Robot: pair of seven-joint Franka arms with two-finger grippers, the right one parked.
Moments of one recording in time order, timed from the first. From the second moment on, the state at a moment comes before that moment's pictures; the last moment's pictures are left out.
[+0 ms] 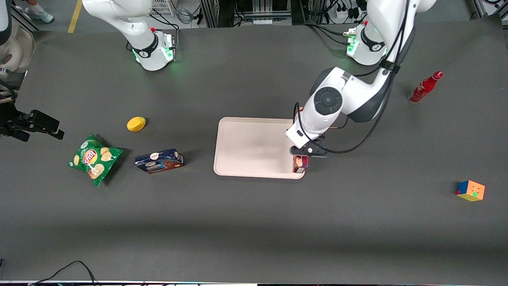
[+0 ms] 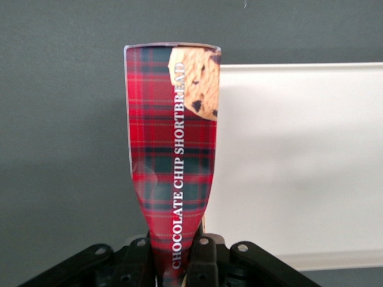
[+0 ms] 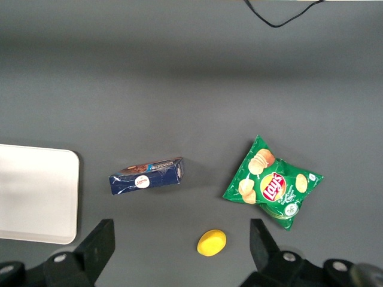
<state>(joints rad) -0.37 0.39 -0.26 -1.88 0.02 2.23 -0.55</state>
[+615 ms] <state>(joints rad) -0.40 0.49 -0.25 -1.91 0.07 2.37 -0.63</state>
